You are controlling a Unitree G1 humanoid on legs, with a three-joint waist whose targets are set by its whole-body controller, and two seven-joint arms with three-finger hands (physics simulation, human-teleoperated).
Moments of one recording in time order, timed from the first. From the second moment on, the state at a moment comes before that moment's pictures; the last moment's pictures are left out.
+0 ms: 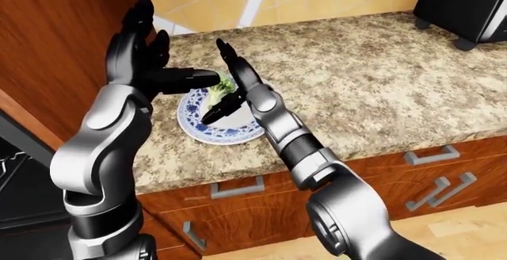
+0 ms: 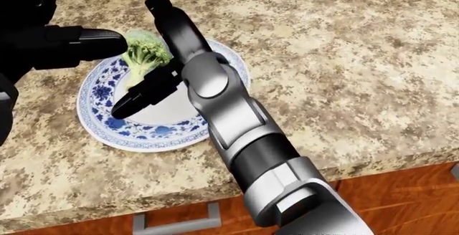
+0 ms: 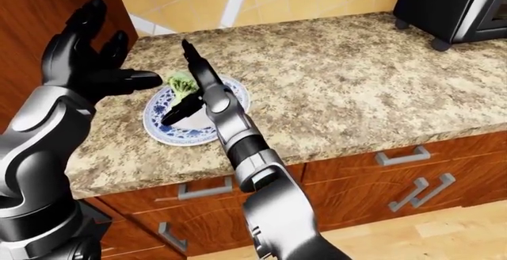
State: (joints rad) left arm -0.71 0.32 0.22 -0.36 -0.45 0.87 0.19; right arm -1.22 0.16 0.04 1.08 -0.24 0.01 0.03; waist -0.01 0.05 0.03
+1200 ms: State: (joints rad) left arm -0.71 0.33 0.22 -0.37 -0.47 0.87 0.19; right arm -1.21 0.18 0.04 1.20 -0.34 -0.11 -0.14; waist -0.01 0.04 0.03
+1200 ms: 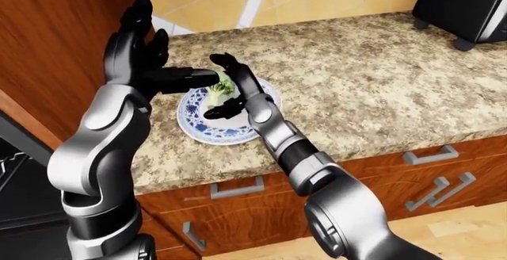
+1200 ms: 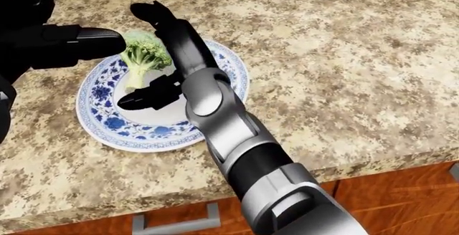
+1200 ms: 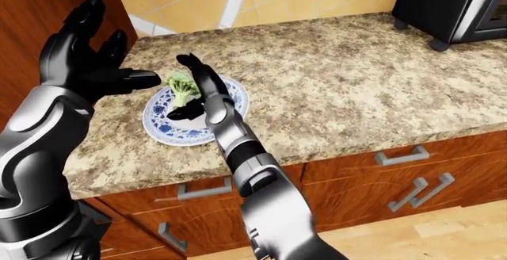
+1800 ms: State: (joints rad) left arm -0.71 0.33 0.23 -0.38 -0.48 0.87 0.20; right arm -1.21 0.21 0.03 1.26 -0.39 -0.17 -0.29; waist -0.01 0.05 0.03
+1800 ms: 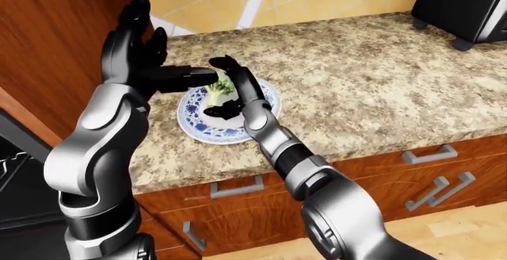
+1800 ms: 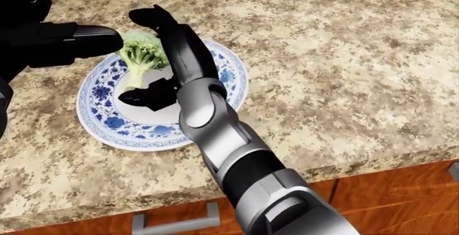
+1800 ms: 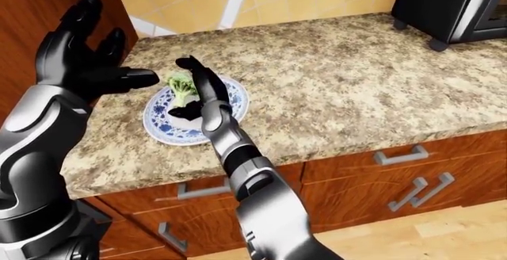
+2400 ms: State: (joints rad) left arm -0.72 0.34 0.23 -0.38 -0.50 0.88 0.21; right arm -1.23 0.19 0.03 1.25 -0.42 -0.16 -0.35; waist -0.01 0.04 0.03
